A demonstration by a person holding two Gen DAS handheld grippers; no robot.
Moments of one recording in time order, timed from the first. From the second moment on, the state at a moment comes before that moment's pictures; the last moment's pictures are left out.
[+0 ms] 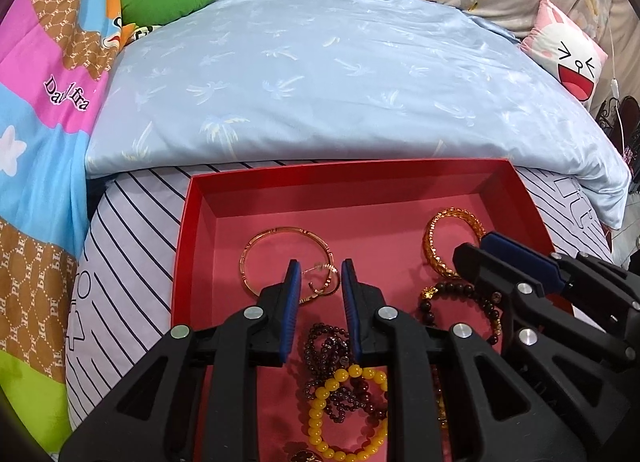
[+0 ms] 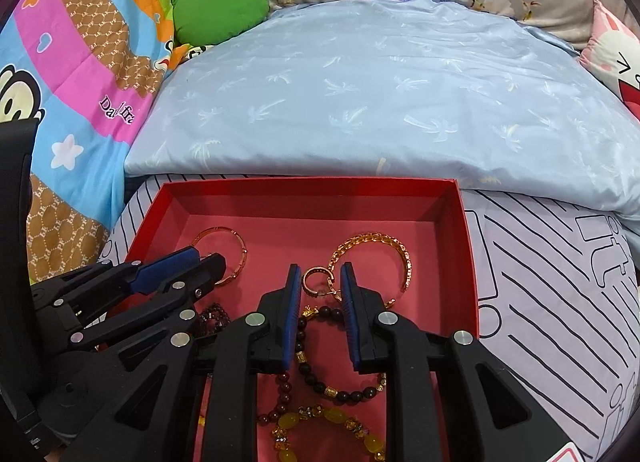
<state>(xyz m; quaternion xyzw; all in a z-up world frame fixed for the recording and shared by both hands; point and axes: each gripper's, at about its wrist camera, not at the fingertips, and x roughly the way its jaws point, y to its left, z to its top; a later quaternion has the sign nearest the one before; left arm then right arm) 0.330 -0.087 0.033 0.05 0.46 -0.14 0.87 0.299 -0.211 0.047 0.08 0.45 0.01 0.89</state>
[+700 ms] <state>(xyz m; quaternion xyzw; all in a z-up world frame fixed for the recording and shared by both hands) 0.282 -0.075 0.058 0.06 0.43 -0.11 0.89 0.246 -0.205 0.068 0.07 0.42 -0.02 0.91</state>
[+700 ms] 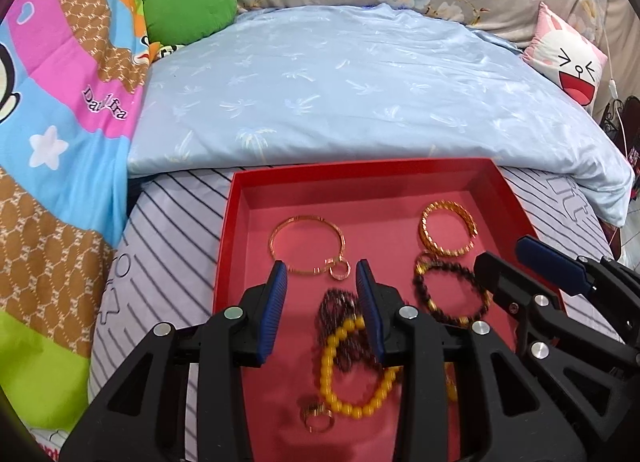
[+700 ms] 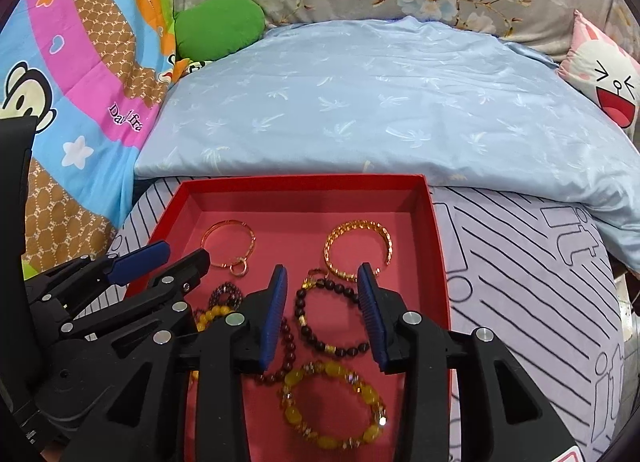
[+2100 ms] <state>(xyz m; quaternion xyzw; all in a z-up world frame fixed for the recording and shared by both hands) 0.177 -0.041 0.068 0.04 0.44 -0.08 0.89 0.137 -0.180 0.077 0.07 0.42 -0.05 0.90</state>
